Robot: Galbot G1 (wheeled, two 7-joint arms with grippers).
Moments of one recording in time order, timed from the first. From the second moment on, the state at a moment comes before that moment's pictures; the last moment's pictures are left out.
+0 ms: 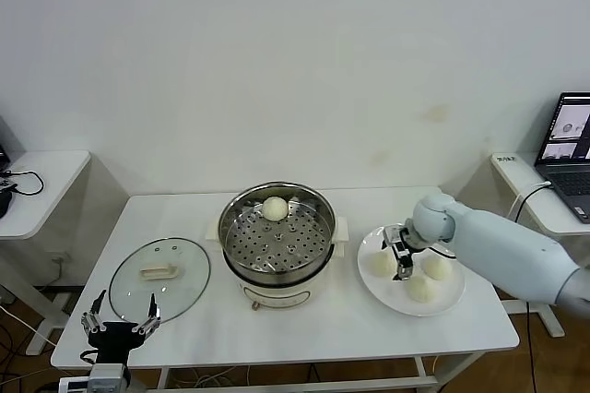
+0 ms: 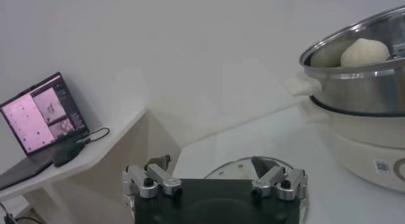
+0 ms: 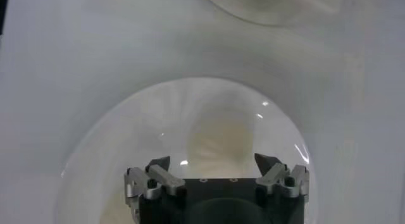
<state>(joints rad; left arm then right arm) 1.76 -1.28 -0.68 -2.21 0.07 0.28 -0.22 0.02 0.84 -0.92 1.20 -0.10 -0.26 -0.96</state>
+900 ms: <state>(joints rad) 1.75 -1.28 -0.66 -2.22 0.06 0.28 -0.22 0.13 0.83 -0.94 1.21 -0.03 -0.29 -1.04</state>
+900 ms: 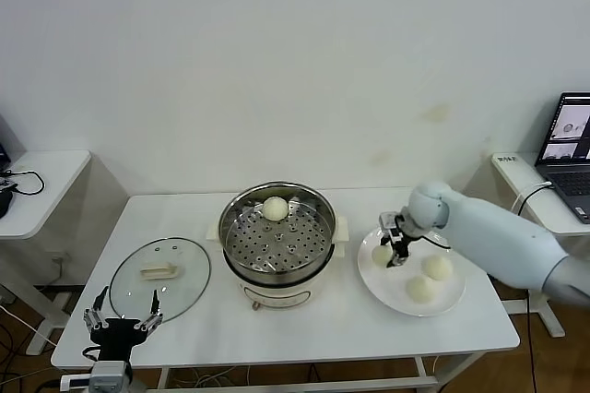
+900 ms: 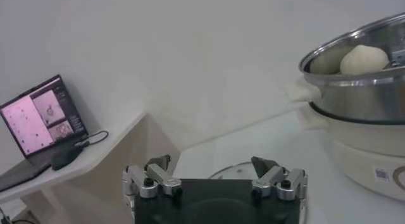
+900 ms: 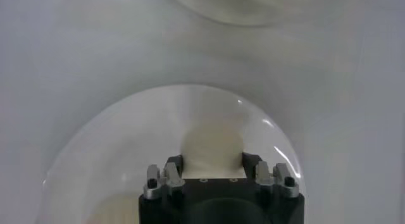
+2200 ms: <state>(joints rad) 1.73 -1.27 -0.67 -2.22 0.05 0.28 -0.22 0.55 1.21 -1.19 1.29 0.43 -0.56 -0.91</state>
